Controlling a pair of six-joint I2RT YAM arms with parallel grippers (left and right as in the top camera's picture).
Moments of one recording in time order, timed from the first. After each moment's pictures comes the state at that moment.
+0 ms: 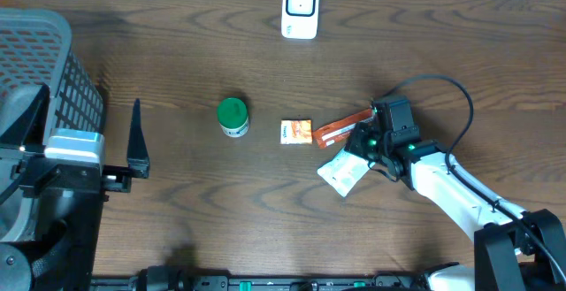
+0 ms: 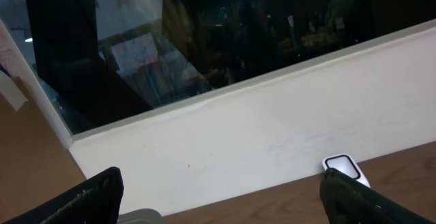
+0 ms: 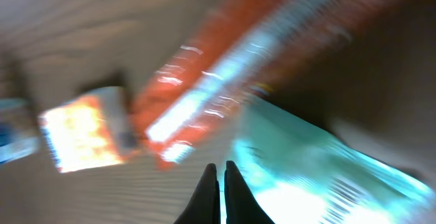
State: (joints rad) left arm 0.12 0.59 1.20 -0.49 0.21 0.27; right arm 0.31 1.52 0.73 -0.25 -0.20 0.72
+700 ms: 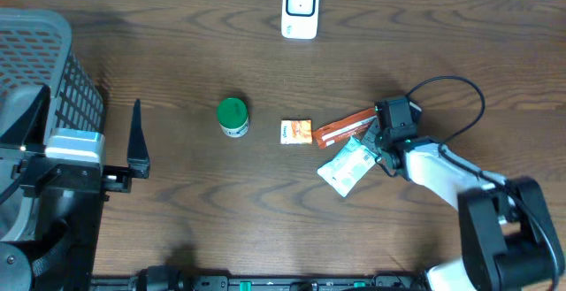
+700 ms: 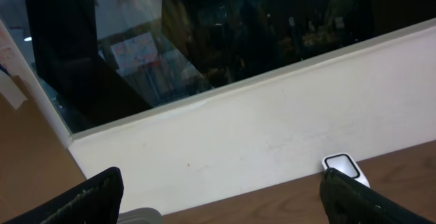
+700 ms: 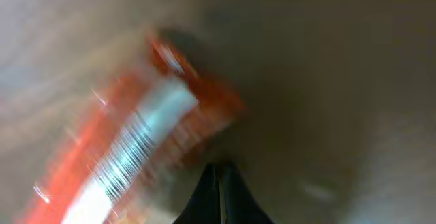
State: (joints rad) left arm 0.12 0.59 1.20 -0.49 0.21 0.27; right arm 0.26 1.69 0.73 -0.08 0.14 0.80
